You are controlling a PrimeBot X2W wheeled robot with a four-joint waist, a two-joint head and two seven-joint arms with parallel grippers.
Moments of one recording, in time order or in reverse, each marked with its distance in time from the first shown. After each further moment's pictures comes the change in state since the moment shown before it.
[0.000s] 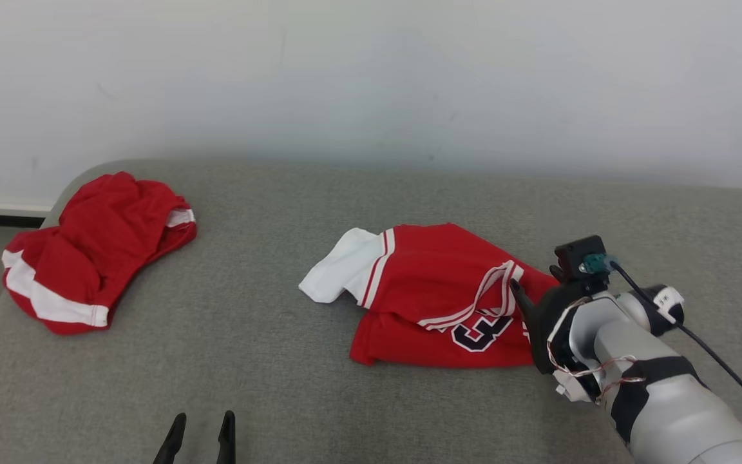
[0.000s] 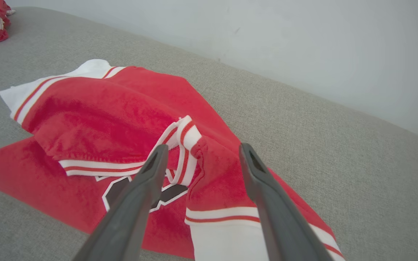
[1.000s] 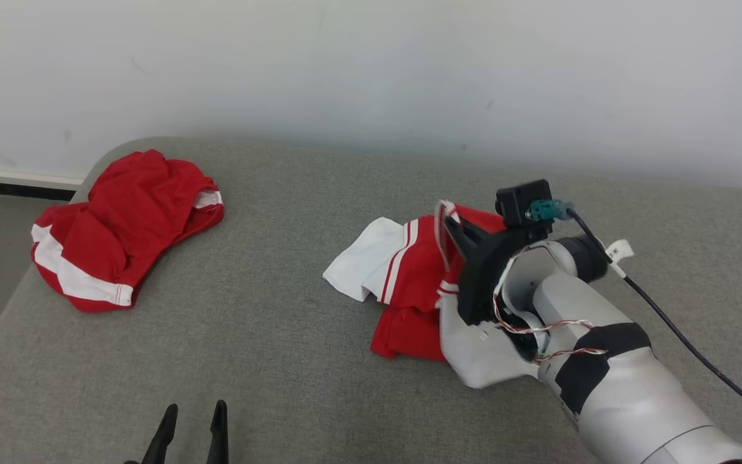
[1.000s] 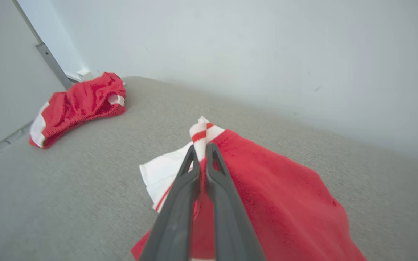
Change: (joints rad) left arm -0.025 0.000 0.008 -0.001 -0.014 0.010 0.000; right arm -0.027 0.080 -0.074 -0.203 -0.021 0.000 0.116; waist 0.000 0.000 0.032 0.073
